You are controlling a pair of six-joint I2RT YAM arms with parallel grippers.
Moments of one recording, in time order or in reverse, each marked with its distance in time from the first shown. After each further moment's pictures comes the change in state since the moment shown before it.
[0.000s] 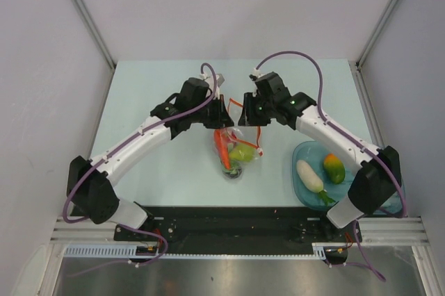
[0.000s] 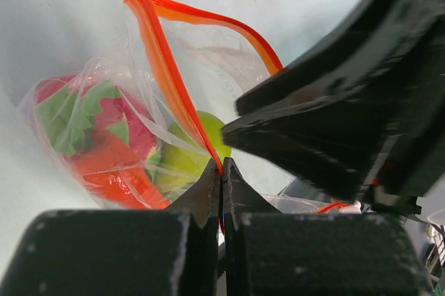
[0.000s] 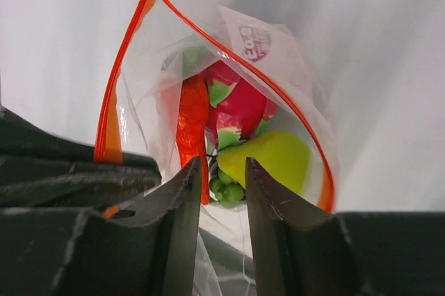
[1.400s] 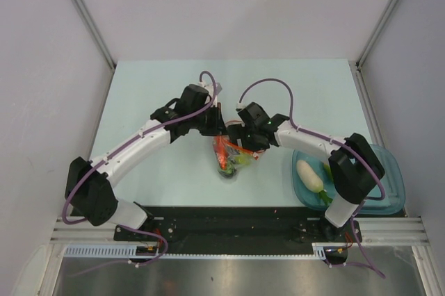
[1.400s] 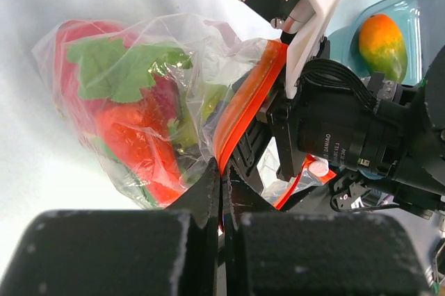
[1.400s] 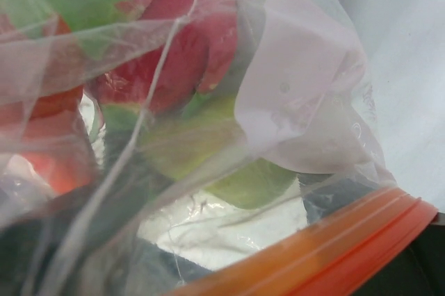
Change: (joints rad) left arm 0.002 -0.017 -0.063 -0.050 -0.018 0.001; right arm 0.109 0.146 -0.235 0.123 0.078 -0.064
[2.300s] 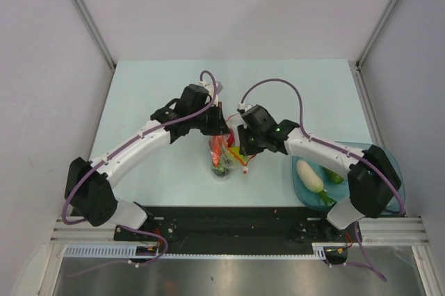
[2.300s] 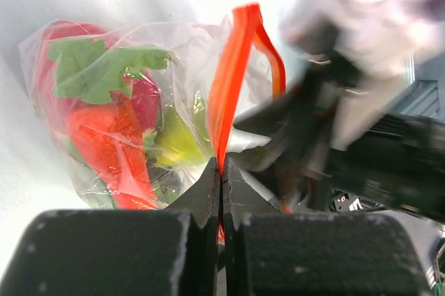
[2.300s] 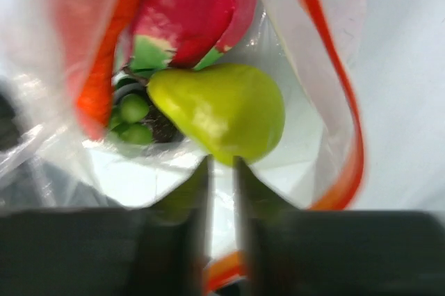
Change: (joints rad) left arm -0.002 -0.006 -0.008 0.027 0.003 0.007; right arm 0.040 -0.131 -0.076 0.041 0.032 -0.026
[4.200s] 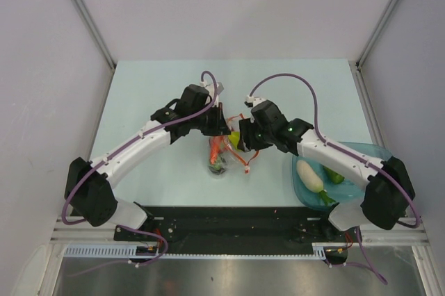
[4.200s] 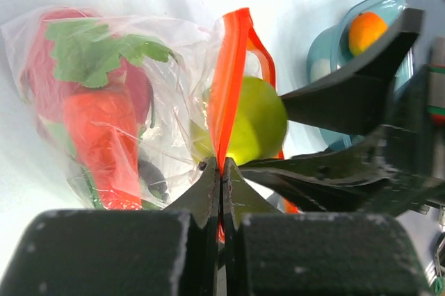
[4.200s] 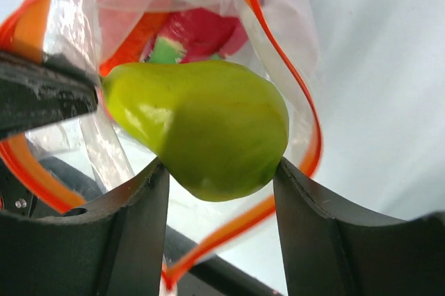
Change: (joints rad) left arm 0.000 -0.002 -0.003 0.000 0.011 0.009; right arm -0.027 -0.122 0.002 0.001 0.010 -0.005
